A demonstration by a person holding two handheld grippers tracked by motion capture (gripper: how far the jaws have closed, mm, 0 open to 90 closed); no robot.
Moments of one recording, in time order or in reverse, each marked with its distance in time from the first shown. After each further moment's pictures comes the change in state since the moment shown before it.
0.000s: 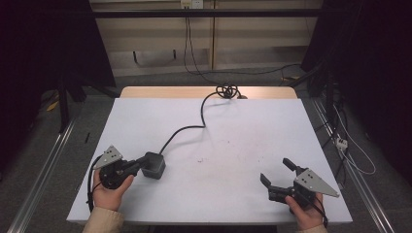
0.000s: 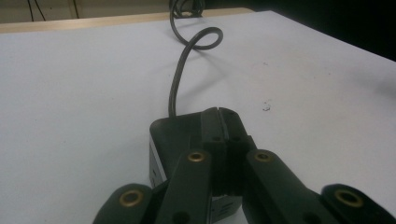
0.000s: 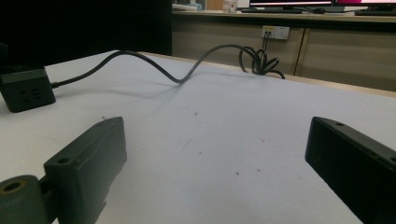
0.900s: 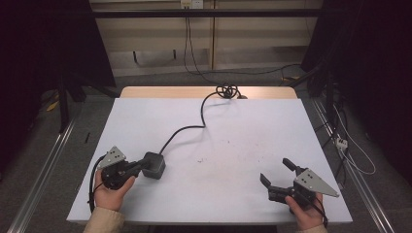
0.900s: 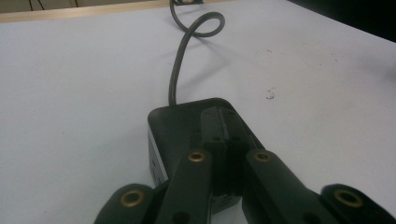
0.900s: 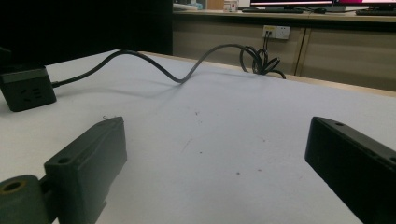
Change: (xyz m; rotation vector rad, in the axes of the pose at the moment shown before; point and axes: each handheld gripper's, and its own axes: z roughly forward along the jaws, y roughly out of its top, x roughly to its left) left arm -0.002 -0.001 0.003 0.044 0.014 0.017; right arm 0.000 0.000 0.000 0.003 0.003 -0.003
